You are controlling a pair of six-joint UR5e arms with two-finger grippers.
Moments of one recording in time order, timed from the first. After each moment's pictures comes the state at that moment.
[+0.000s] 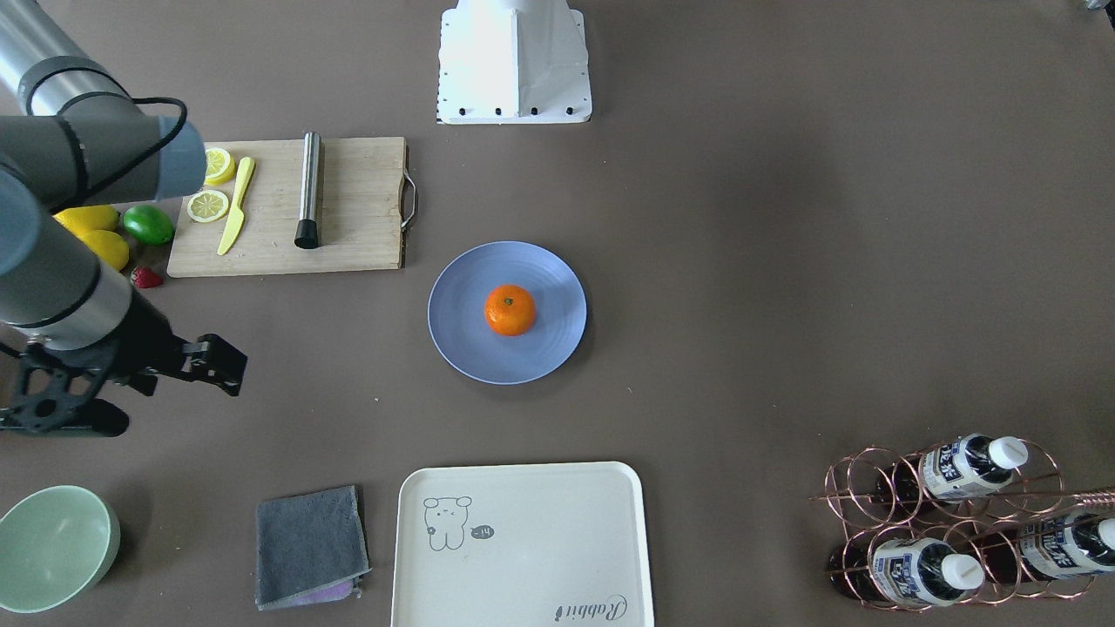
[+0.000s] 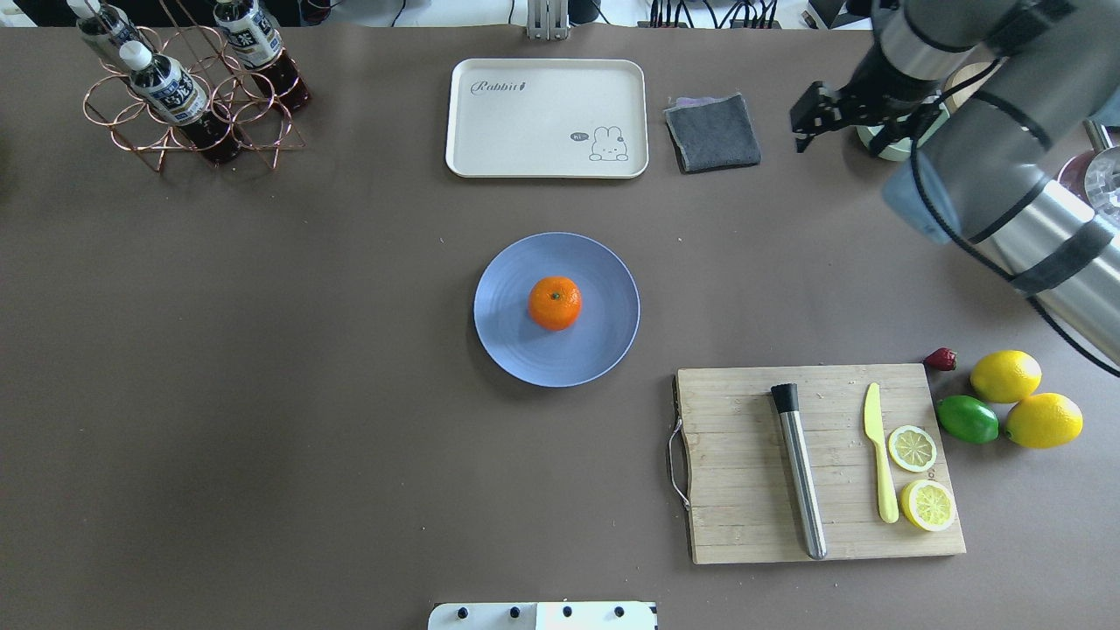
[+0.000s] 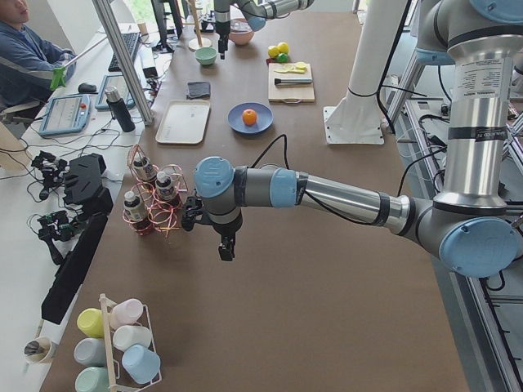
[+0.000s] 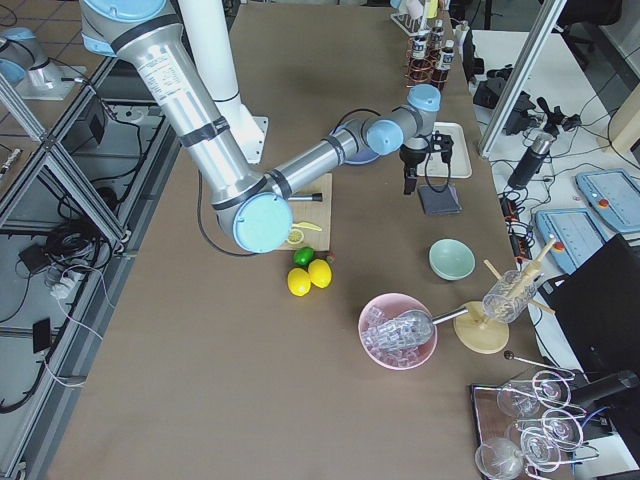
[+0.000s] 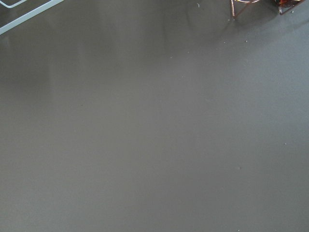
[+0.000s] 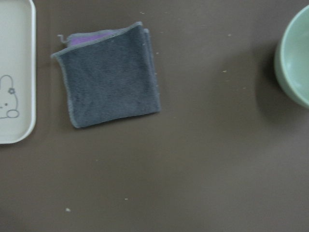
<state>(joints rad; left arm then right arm) -1.55 -1.56 -1.80 -1.34 -2.42 0.04 1.09 -1.07 1.56 -1.53 2.22 0.71</state>
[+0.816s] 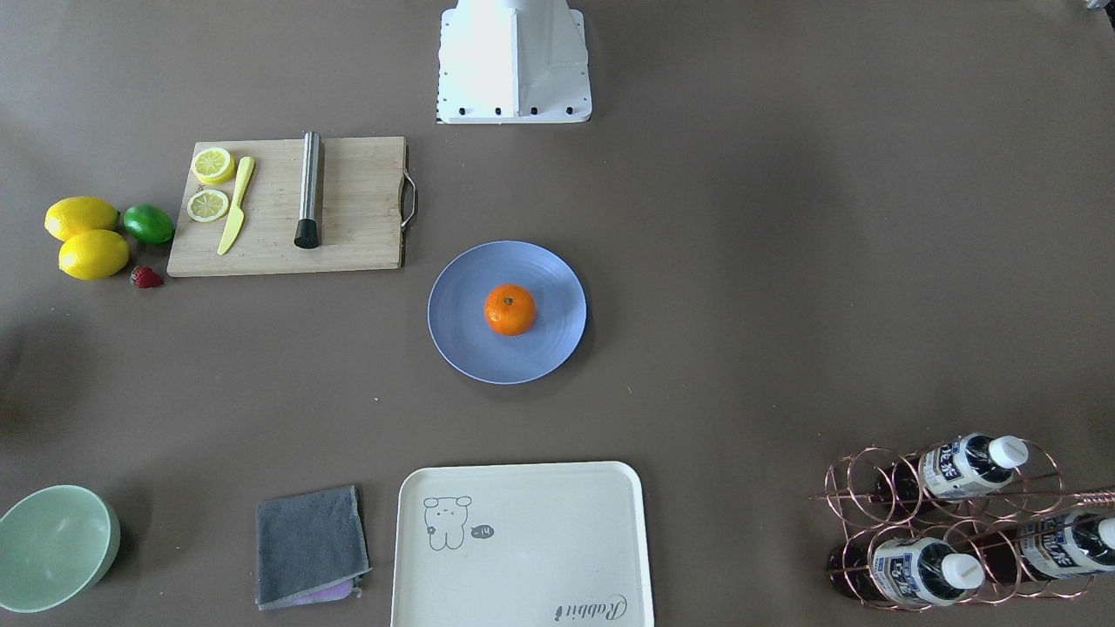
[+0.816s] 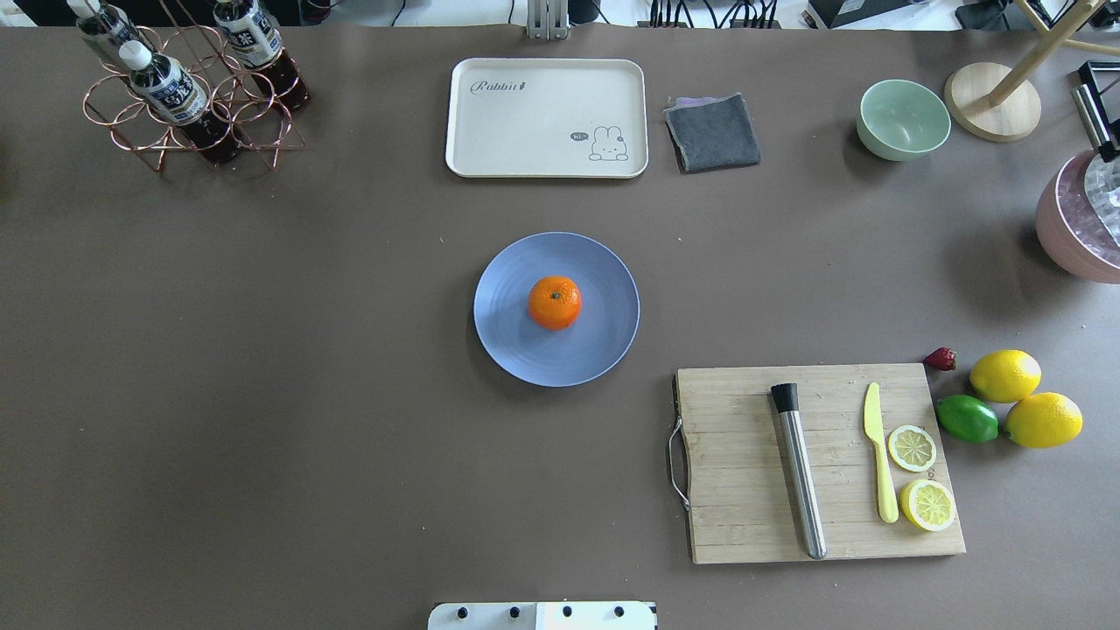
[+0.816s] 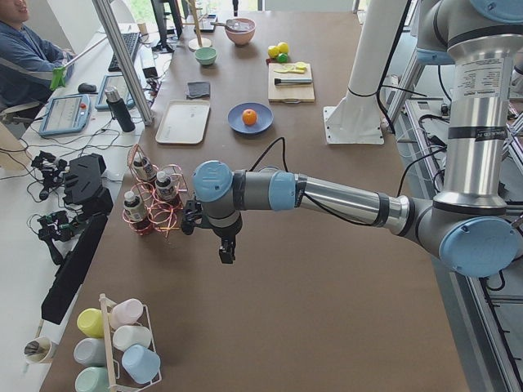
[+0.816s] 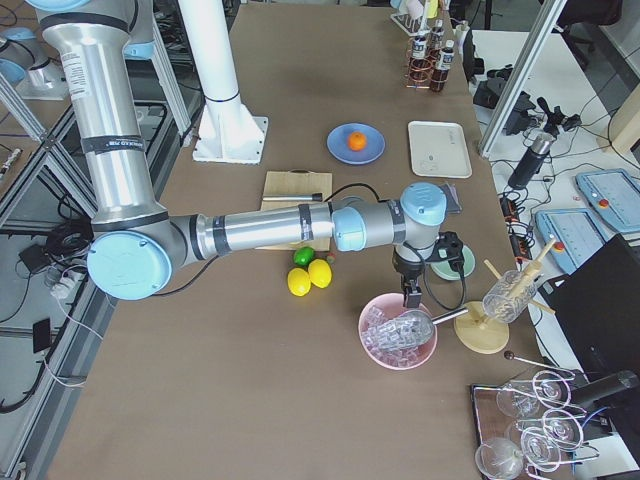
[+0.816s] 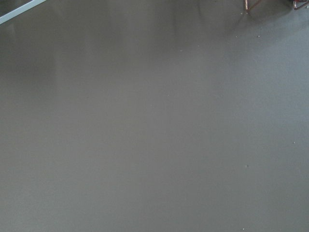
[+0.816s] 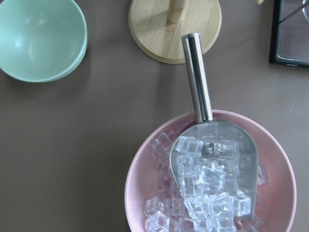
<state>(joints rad) -1.56 -1.56 -1.79 -1.34 -2.43 0.04 1.49 -1.43 1.58 -1.53 2.30 0.11</state>
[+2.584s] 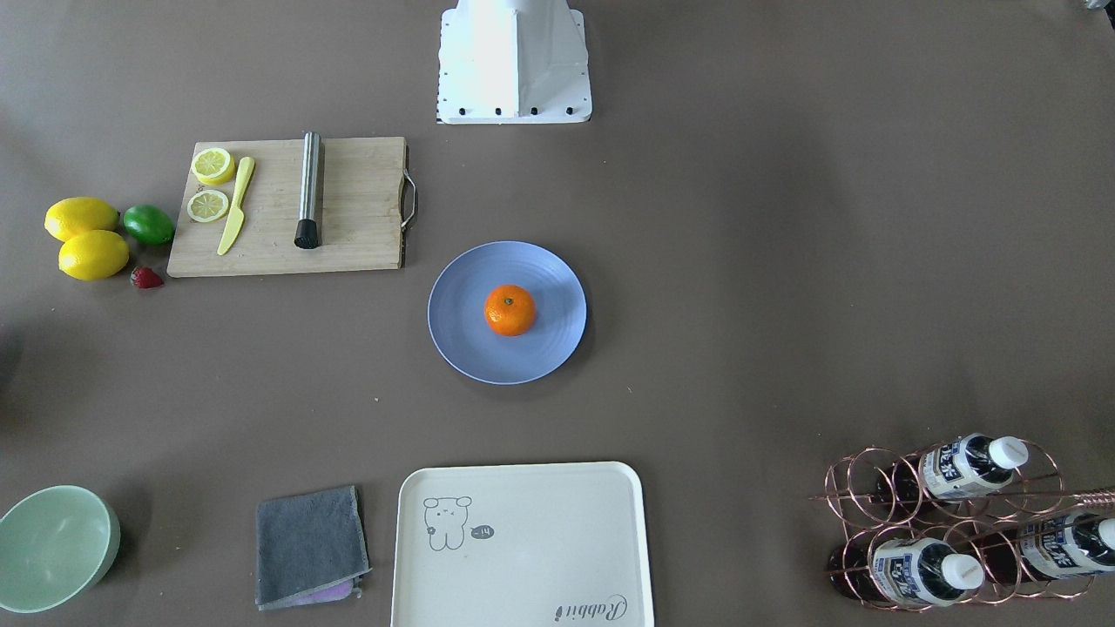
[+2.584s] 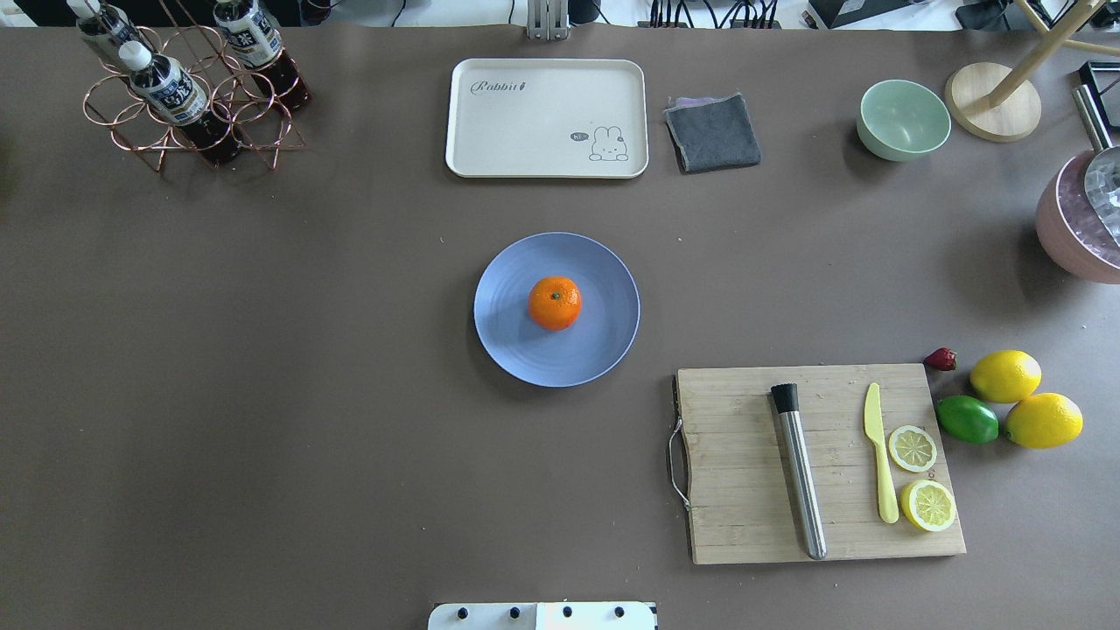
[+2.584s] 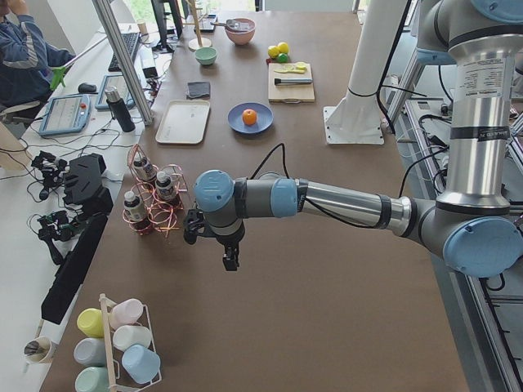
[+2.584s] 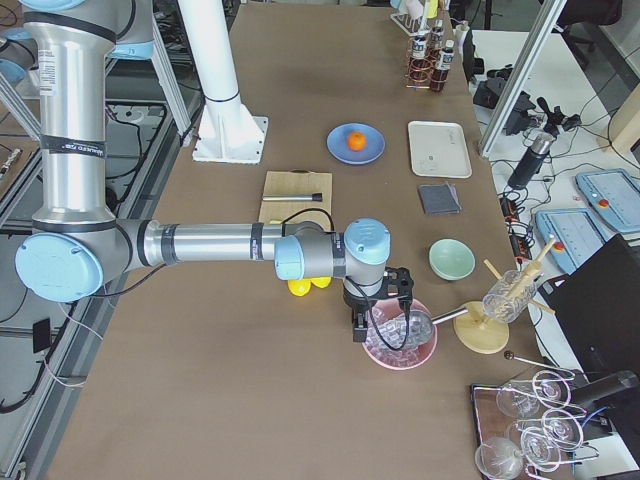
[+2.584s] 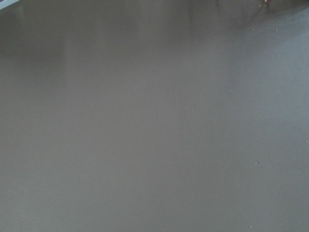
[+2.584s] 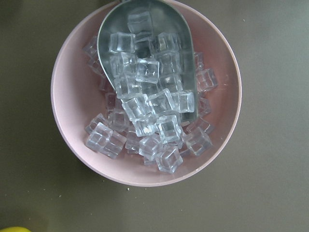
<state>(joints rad) -1.56 -1.54 -1.77 -1.34 -2.43 0.04 1.51 -1.63 1.68 -1.51 2.29 0.10</state>
